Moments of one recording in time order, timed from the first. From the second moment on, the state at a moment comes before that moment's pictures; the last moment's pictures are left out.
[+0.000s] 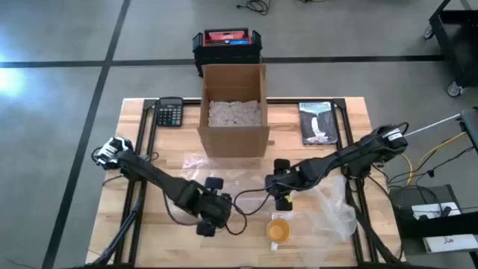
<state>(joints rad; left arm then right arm) -0.49 1.74 1.65 -1.06 -0.24 -0.27 0.30 1.67 1.07 -0.64 0.15 0.27</state>
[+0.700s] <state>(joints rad) -0.13 1.80 1.45 -0.84 -0.09 -0.09 0.32 1.67 1.07 -0.66 0.15 0.29</state>
